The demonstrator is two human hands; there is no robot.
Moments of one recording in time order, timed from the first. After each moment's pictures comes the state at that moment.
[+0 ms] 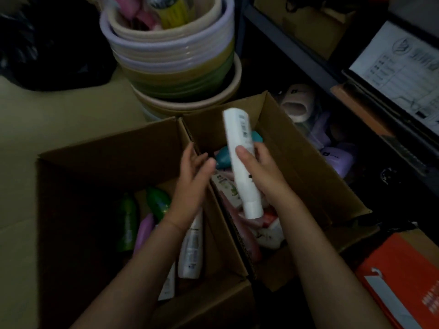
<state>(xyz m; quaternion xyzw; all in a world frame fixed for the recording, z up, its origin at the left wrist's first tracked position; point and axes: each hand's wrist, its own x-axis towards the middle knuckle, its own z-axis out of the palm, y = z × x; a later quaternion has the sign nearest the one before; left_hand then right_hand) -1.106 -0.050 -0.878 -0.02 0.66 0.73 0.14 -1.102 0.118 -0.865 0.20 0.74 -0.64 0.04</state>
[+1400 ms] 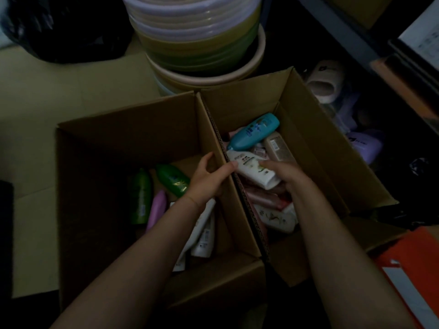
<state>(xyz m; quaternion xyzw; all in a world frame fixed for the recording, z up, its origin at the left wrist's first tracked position) -1.108 -0.060 -0.932 -0.19 0.67 0.66 0.29 -1.115 0.160 -0.959 0.42 0.65 -0.60 0.20</state>
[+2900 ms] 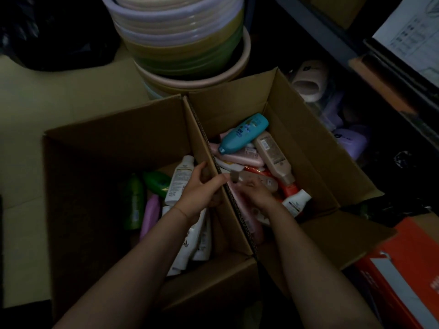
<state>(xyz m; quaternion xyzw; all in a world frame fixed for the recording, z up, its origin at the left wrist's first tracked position) -1.087 -0.060 -0.928 -0.15 0.66 0.67 0.31 -1.070 0.124 -1.000 0.33 0.71 -0.58 0.24</state>
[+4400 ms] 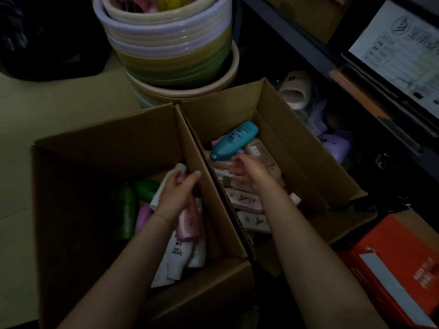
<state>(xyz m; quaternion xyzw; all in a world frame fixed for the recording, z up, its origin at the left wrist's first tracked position) -1.095 -0.088 -0.927 -0.19 0.69 0.65 0.26 -1.120 0.116 -0.934 0.36 0.65 -0.66 0.15</state>
